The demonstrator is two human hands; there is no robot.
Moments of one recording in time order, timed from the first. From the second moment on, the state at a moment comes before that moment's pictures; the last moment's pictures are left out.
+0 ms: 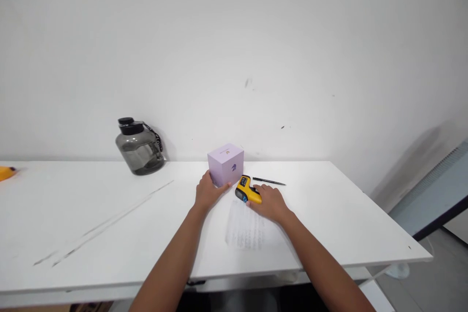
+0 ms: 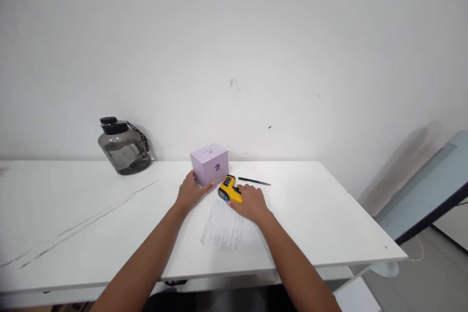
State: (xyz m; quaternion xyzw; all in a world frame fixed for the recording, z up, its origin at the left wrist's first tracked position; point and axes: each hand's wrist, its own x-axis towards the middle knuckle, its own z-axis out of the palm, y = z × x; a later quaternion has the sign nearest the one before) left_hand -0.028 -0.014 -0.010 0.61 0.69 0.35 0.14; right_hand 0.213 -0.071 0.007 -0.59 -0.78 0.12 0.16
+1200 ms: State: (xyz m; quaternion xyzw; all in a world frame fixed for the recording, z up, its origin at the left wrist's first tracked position) left_hand -0.007 -0.024 -0.012 0.60 0.66 0.40 0.23; right_hand 0.199 -0.074 -0.004 -0.33 -0.48 0.63 0.51
